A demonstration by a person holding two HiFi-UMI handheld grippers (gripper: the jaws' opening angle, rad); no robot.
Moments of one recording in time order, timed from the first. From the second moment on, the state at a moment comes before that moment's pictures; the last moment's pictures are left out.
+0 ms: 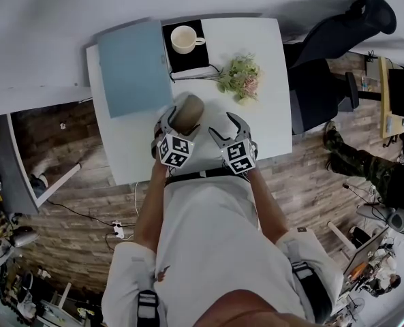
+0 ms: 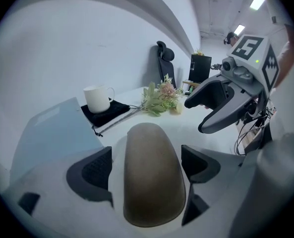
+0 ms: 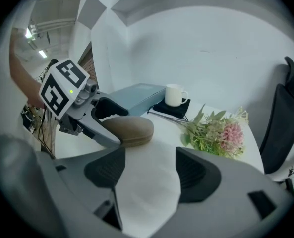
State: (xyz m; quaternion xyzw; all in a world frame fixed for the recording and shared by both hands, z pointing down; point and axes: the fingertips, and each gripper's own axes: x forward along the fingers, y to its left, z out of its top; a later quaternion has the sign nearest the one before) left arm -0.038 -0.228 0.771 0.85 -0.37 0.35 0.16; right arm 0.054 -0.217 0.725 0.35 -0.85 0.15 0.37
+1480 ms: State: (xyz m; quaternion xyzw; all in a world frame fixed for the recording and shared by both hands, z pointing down) left arm -0.121 -0.191 0.434 0.84 -0.53 0.04 -0.05; right arm 0.028 -0.188 0.440 0.52 -0.85 -0.03 0.08
